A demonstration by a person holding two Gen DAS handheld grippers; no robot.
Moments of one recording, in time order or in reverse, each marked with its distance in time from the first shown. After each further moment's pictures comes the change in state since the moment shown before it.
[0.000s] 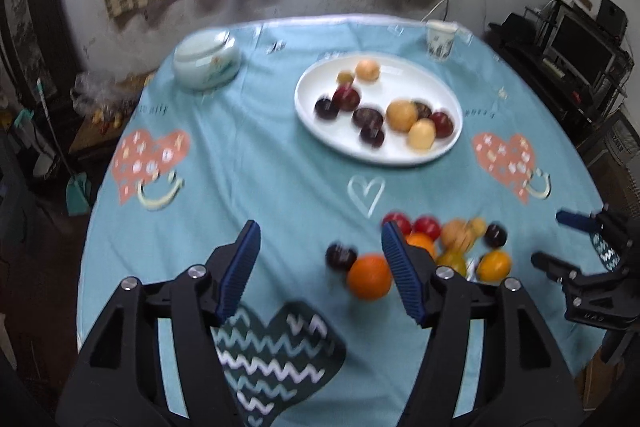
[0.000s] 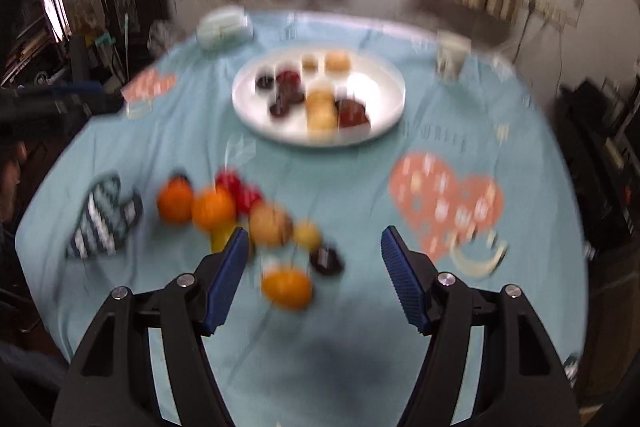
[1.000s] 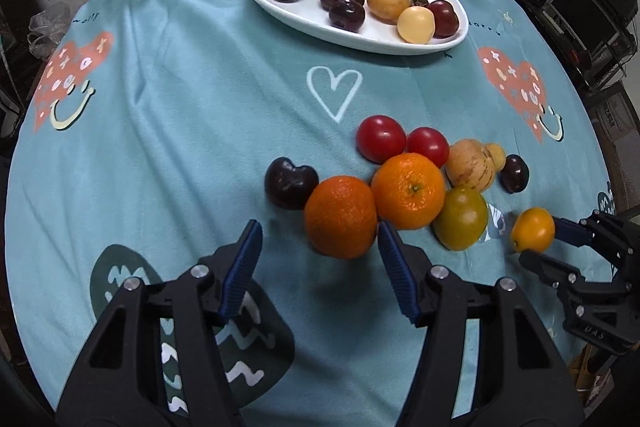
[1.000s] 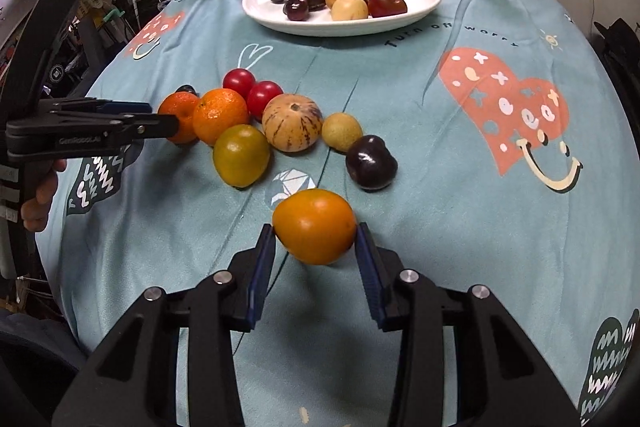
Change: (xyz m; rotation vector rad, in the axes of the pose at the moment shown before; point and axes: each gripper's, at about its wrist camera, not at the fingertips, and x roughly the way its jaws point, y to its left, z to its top) left arm 0.096 -0.029 -0.028 -0.014 0.263 -0.108; right arm 0.046 0.006 -0.036 0.052 0.175 0.132
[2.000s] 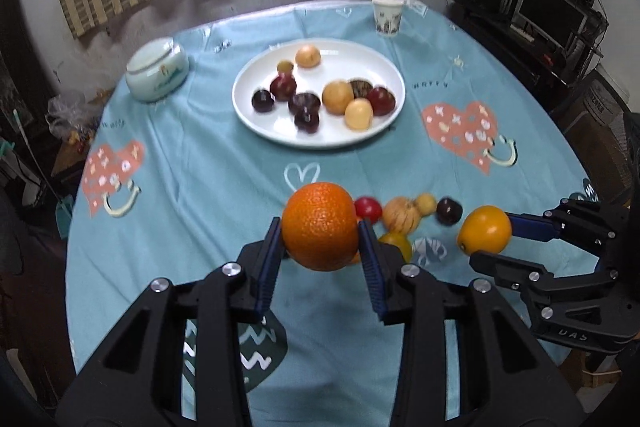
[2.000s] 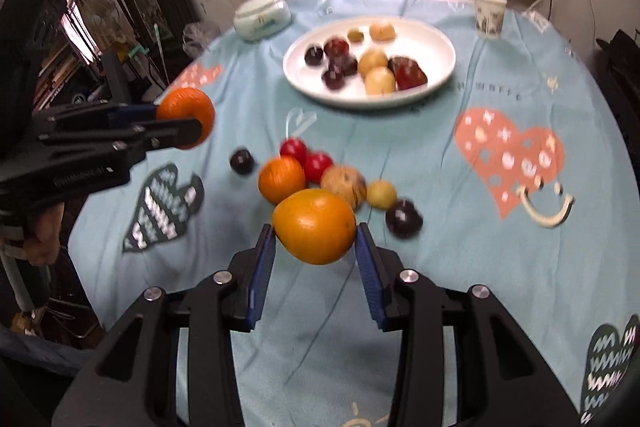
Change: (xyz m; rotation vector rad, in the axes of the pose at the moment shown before) left arm -0.106 -0.048 0.004 0.157 -0.251 0.073; right arm -0.059 0.024 0.022 0.012 -0.161 0.078
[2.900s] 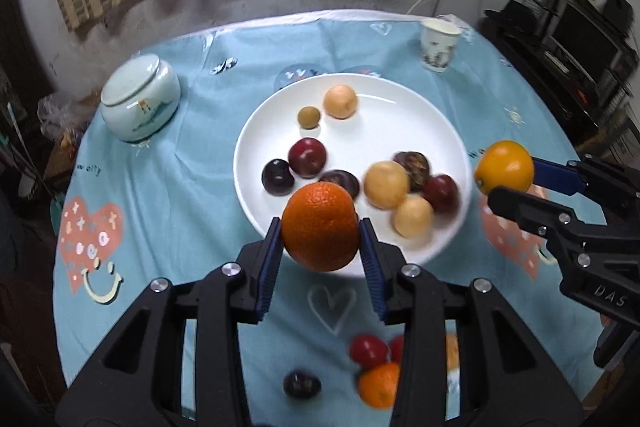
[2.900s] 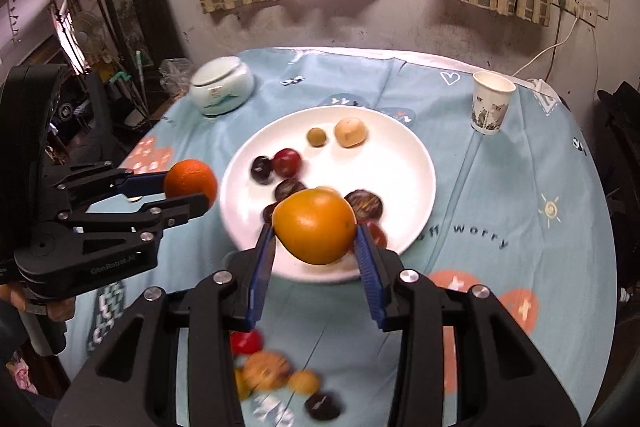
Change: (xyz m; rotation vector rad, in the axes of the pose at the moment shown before) left arm 0.113 0.042 0.113 -0.089 0.049 0.018; right arm 0.059 -0.058 0.153 -0.040 -0.069 -0.069
